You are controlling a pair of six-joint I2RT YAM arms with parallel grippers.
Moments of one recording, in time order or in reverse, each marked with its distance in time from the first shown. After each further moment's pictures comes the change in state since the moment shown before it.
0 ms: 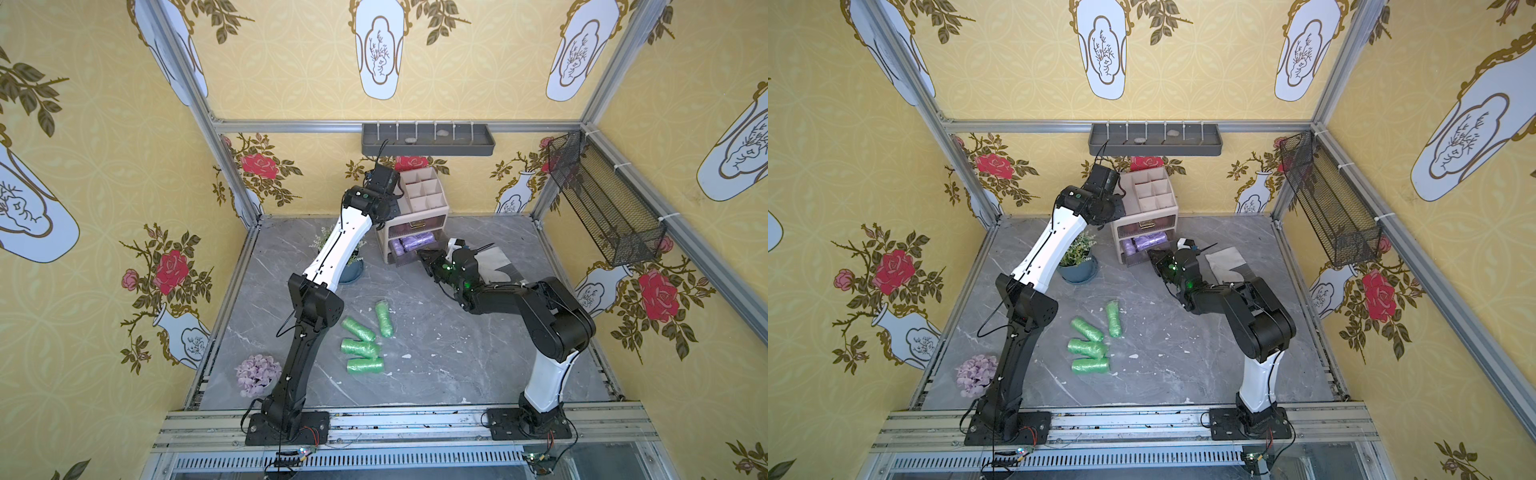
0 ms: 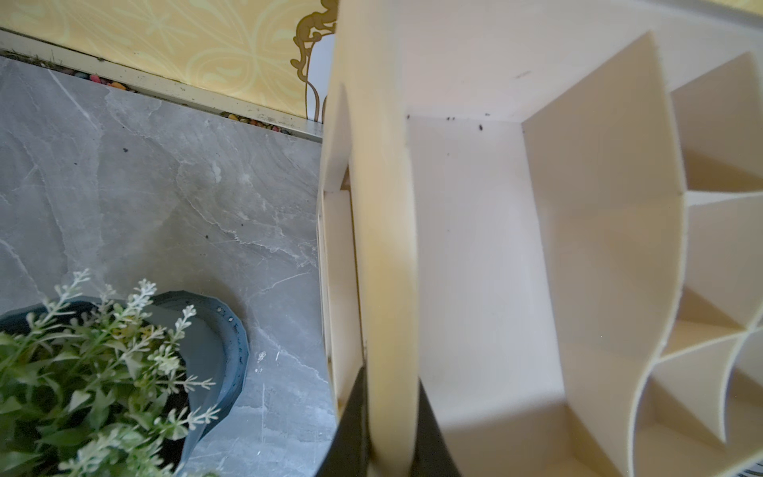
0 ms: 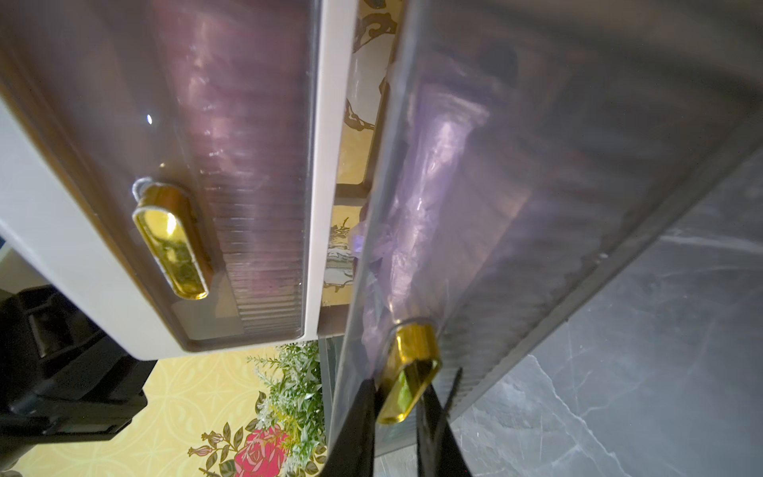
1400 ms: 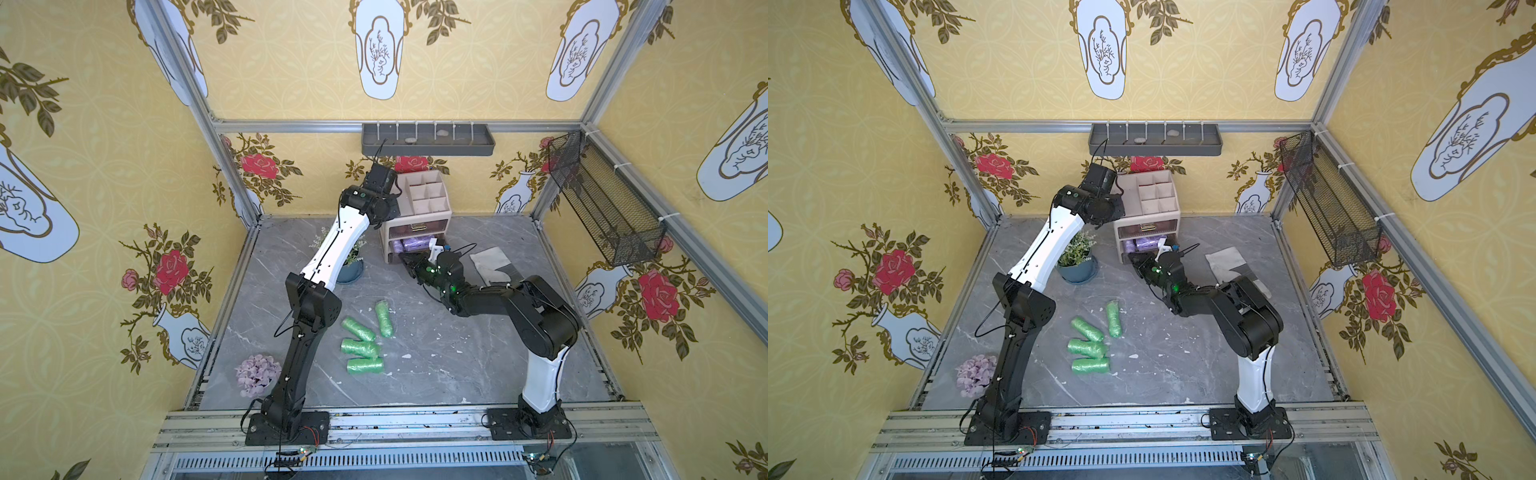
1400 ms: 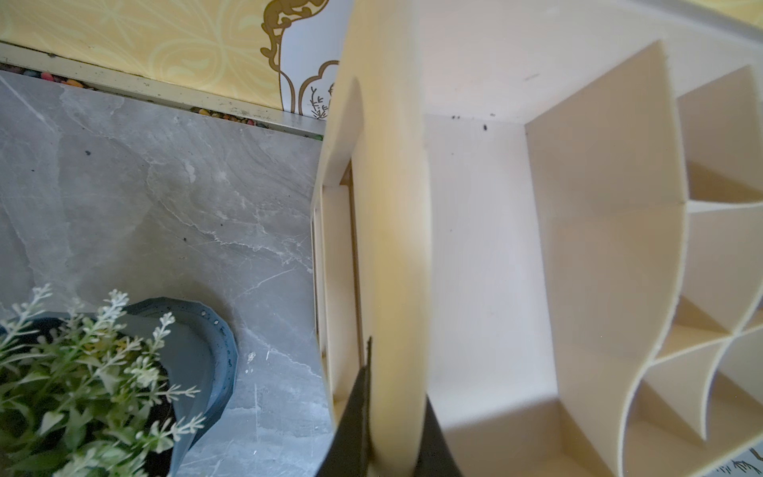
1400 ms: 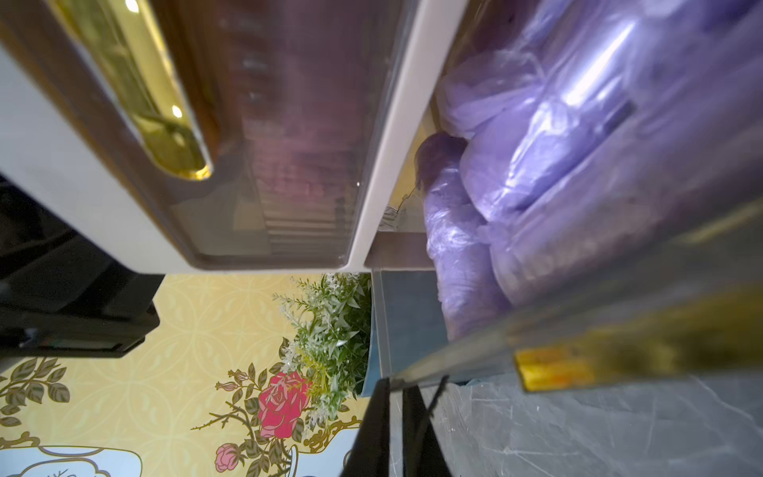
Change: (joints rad) left arm 0.018 -0.015 -0.034 0.022 0.080 0.038; right arm 0.093 0.059 0.068 0.059 -0.023 0.001
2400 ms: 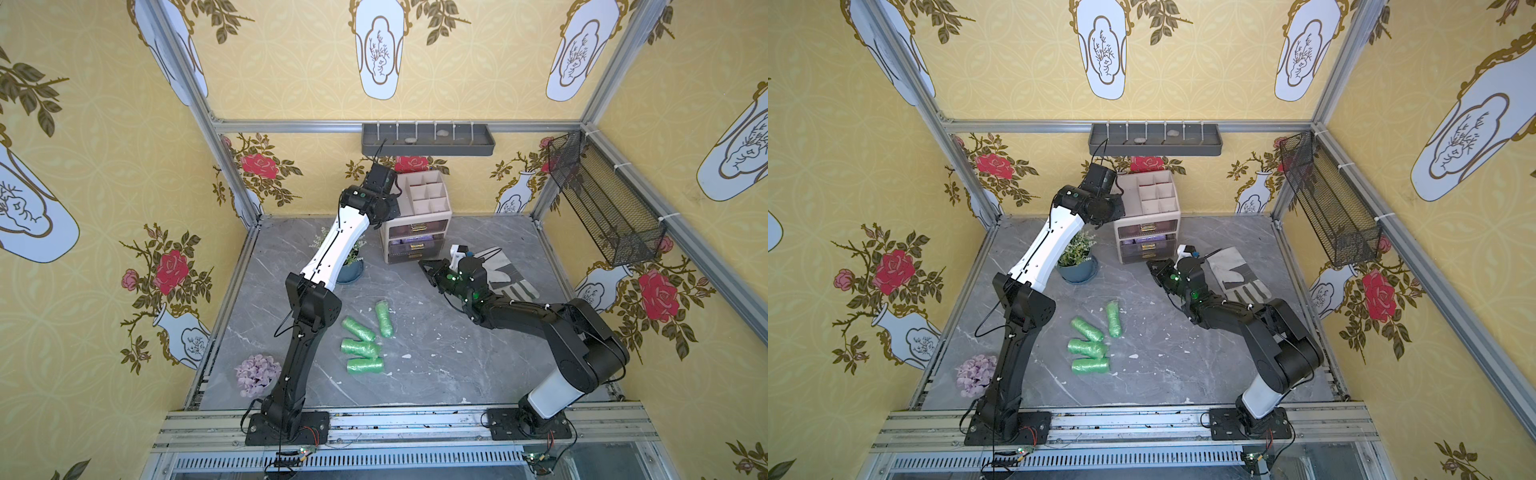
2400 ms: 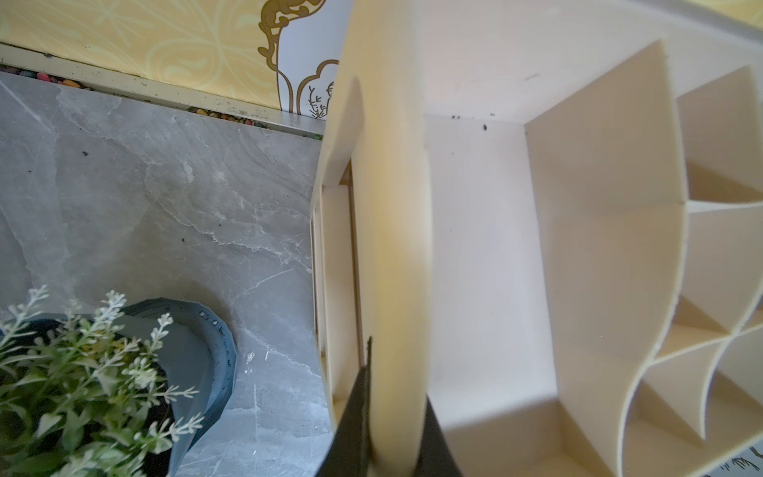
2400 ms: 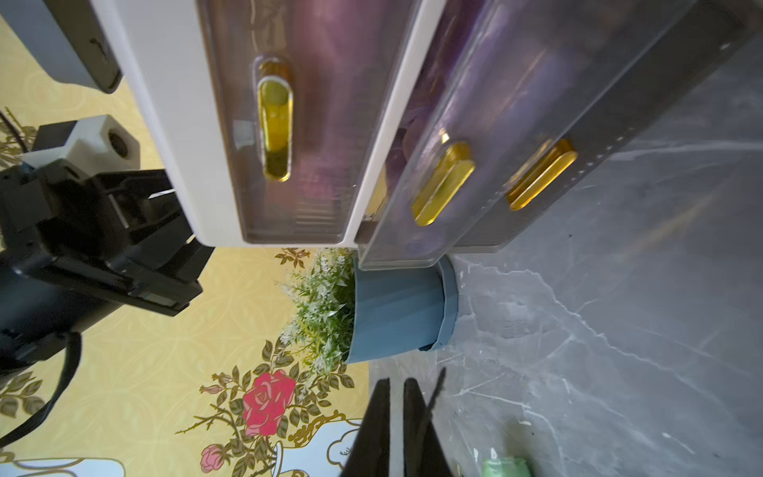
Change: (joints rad) left arm 0.001 0.000 0.001 0.001 0.005 0.003; right arm -0.065 -0.295 -0.228 -0.182 0.010 -0.049
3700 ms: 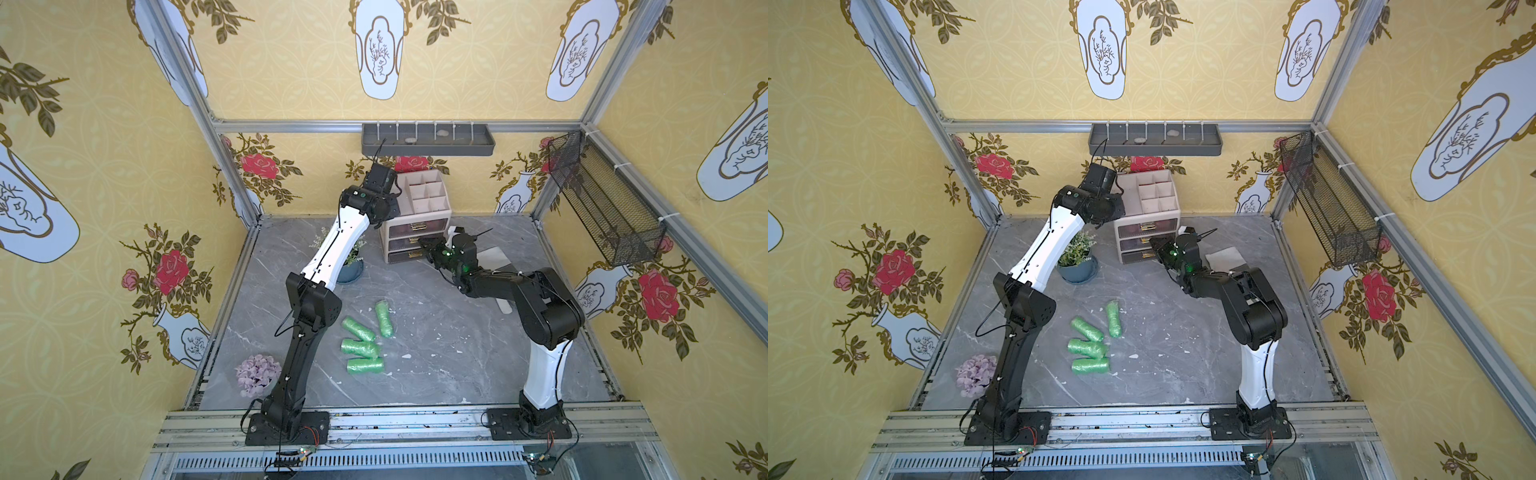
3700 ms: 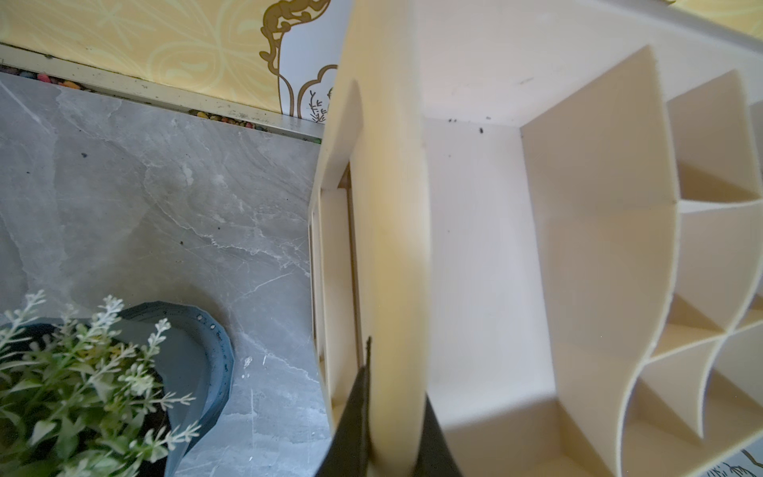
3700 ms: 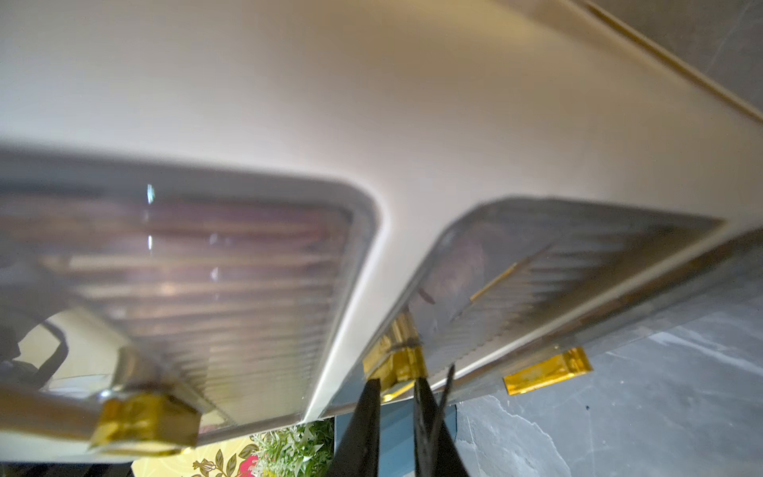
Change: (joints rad) left arm 0.001 0.006 0.003 0.009 0.000 -0.003; right arm -0.101 0.308 0.312 0.017 -0.040 0.010
